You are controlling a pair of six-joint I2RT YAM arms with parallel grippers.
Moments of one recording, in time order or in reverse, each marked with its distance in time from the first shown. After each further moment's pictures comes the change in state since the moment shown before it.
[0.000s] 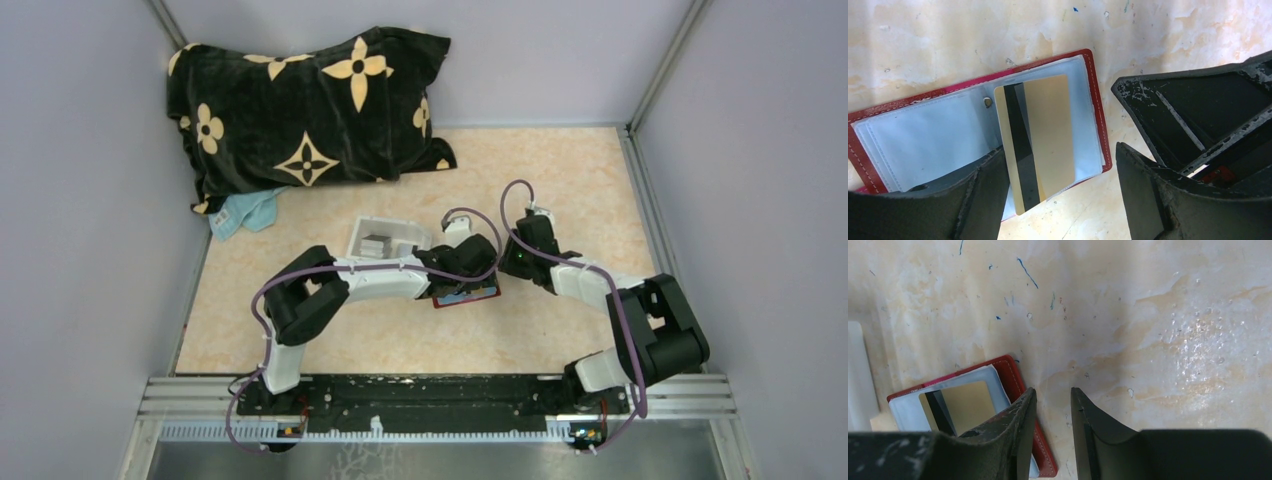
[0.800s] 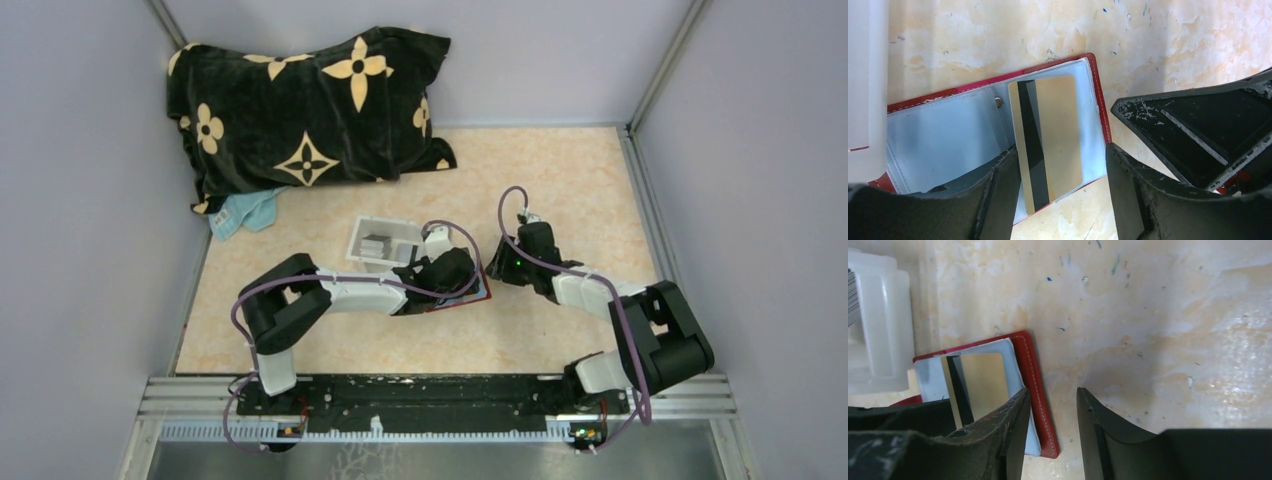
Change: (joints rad) left arm -0.004 -0.130 -0.269 0.249 -0.049 -0.024; right arm 0.013 -0.038 -0.069 0.080 -0.166 -0.007
